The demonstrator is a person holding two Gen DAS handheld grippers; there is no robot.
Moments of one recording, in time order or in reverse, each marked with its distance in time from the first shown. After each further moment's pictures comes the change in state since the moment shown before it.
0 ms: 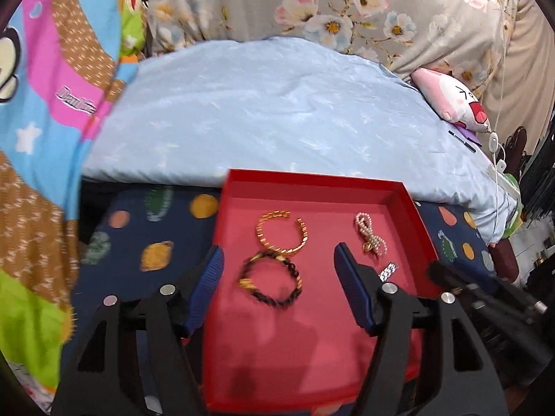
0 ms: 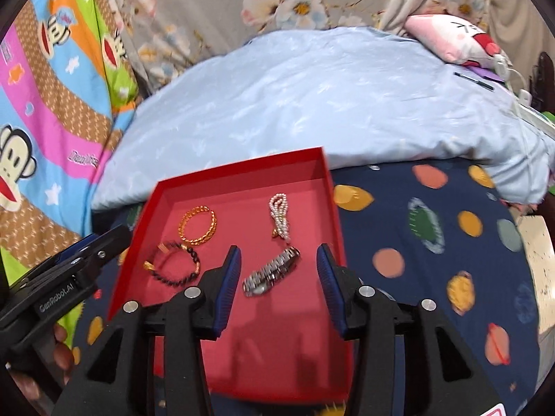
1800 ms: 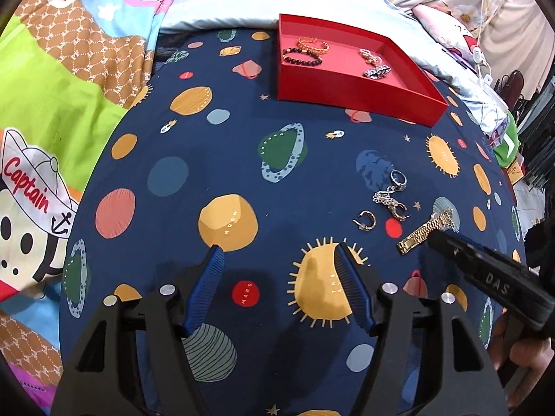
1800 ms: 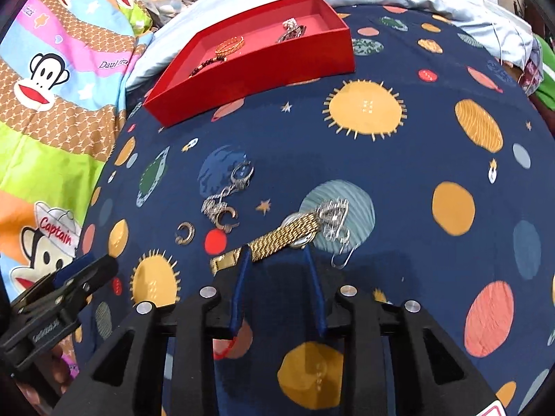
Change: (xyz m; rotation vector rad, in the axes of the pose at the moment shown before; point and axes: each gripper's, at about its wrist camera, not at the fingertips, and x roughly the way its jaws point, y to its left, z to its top) left arm -0.129 0.043 -0.218 -0.021 0.270 0.026; right arm -0.078 0.014 -0.214 0.045 0.270 0.047
